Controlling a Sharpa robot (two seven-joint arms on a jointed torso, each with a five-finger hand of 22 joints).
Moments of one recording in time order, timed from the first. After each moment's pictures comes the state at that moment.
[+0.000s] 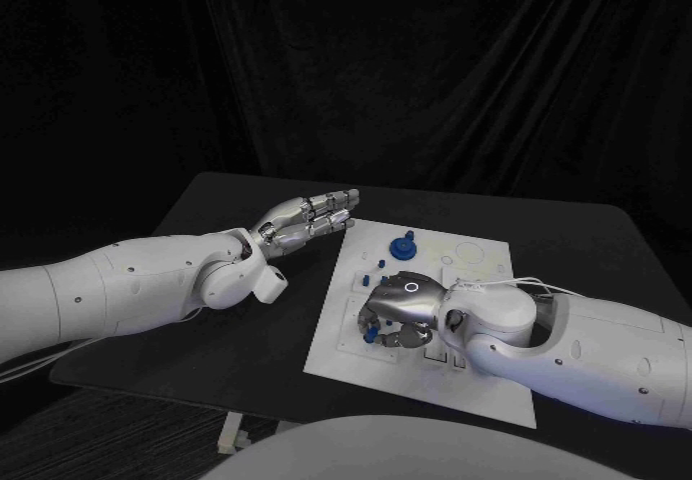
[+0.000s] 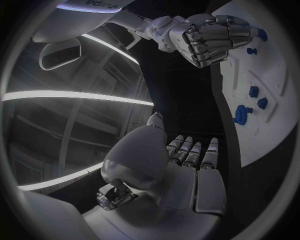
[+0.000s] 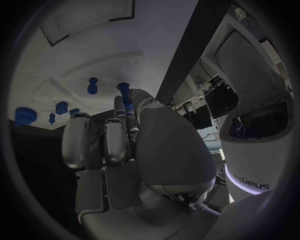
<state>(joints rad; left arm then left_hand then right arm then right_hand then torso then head) 1.13 -0.86 -0.21 1.38 -0.31 0.12 0.65 1.44 0.28 -0.25 0.29 0.40 0.17 0.12 0.03 0.02 0.02 0.13 0.26 0.03 0.01 0.16 0.01 0.00 0.16 0.04 0.29 0.03 0.13 1.09 -0.62 -0.21 1.62 -1.84 -0.15 0.03 1.54 -0.13 0.22 0.17 0.47 0.98 0.11 0.26 0.31 1.03 0.05 0.43 0.31 1.45 -0.03 1.36 1.13 0.05 1.46 0.08 1.29 1.31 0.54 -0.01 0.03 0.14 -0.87</state>
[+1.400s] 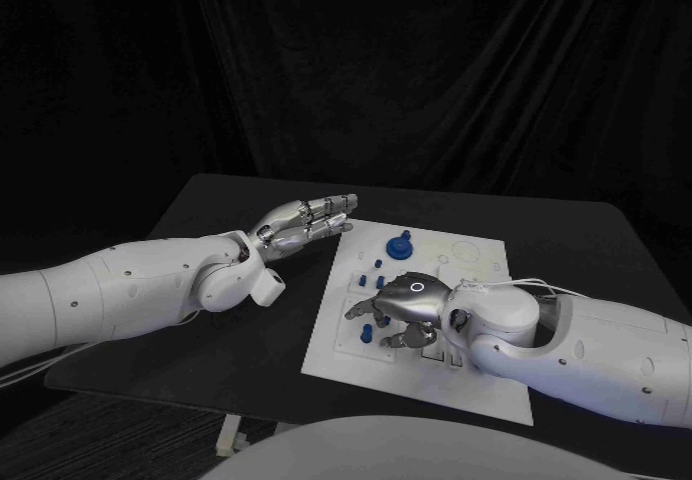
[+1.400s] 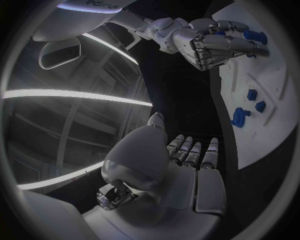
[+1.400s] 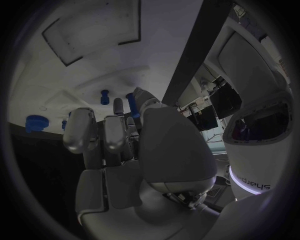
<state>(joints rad) 1.12 -0.85 -0.21 1.37 -0.31 0.13 0.63 1.46 0.28 -0.25 0.29 0.40 0.19 0.14 0.03 0.03 0.02 0.13 0.26 0.03 0.01 0.16 0.02 0.01 0.16 0.04 0.29 0.03 0.13 1.08 -0.66 -0.21 1.62 -1.84 -0.14 -0.02 1.48 -0.16 0.17 0.22 0.25 0.54 -0.03 0.06 0.16 0.95 0.07 0.41 0.33 1.40 -0.01 1.30 1.02 0.08 1.40 0.10 1.17 1.31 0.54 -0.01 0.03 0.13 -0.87</state>
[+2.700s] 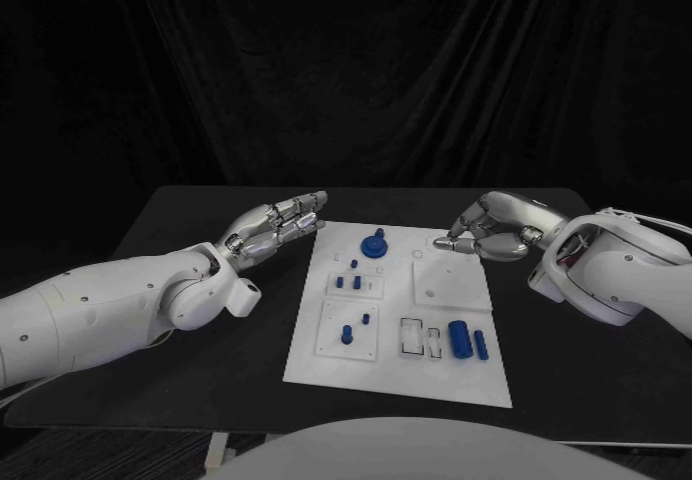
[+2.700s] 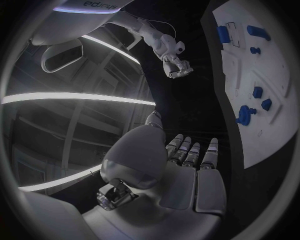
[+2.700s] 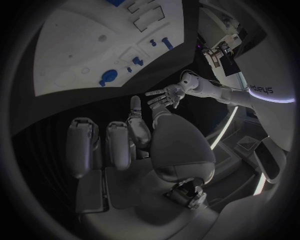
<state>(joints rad) 1.12 -0.86 -0.21 1.39 -0.31 0.09 0.67 1.41 0.27 -0.28 0.29 0.39 0.20 0.12 0.03 0.03 0.02 0.10 0.24 0.03 0.00 0.10 0.00 0.00 0.16 0.03 0.27 0.03 0.12 1.28 -1.08 -0.21 1.76 -1.25 -0.34 -0.06 1.14 -0.06 0.02 0.29 0.19 1.14 0.04 0.23 0.23 1.47 -0.05 1.36 1.10 1.47 -0.10 1.49 1.29 0.02 1.47 0.01 1.47 1.31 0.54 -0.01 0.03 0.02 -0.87</state>
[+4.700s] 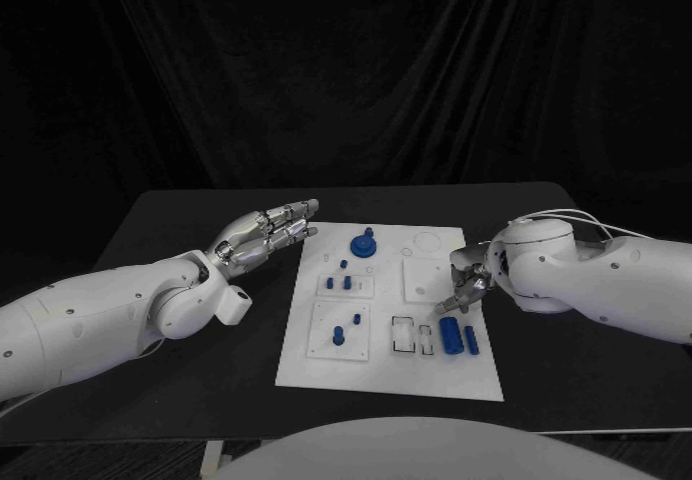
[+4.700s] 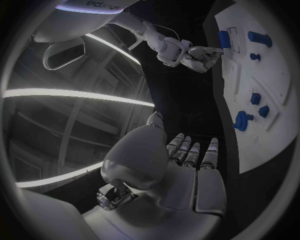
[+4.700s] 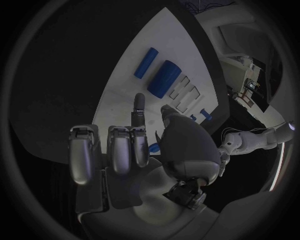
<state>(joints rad) 1.11 -0.84 -0.21 1.38 -0.31 0.13 0.66 1.44 0.27 -0.27 0.29 0.41 0.22 0.14 0.03 0.03 0.03 0.13 0.27 0.03 0.00 0.13 0.00 0.00 0.16 0.04 0.29 0.03 0.12 1.24 -0.90 -0.21 1.67 -1.40 0.29 -0.62 0.93 -0.09 0.08 0.29 0.16 1.26 0.01 0.22 0.40 1.47 -0.05 1.57 1.31 1.47 -0.11 1.57 1.31 0.01 1.47 0.01 1.57 1.31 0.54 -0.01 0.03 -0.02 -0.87</state>
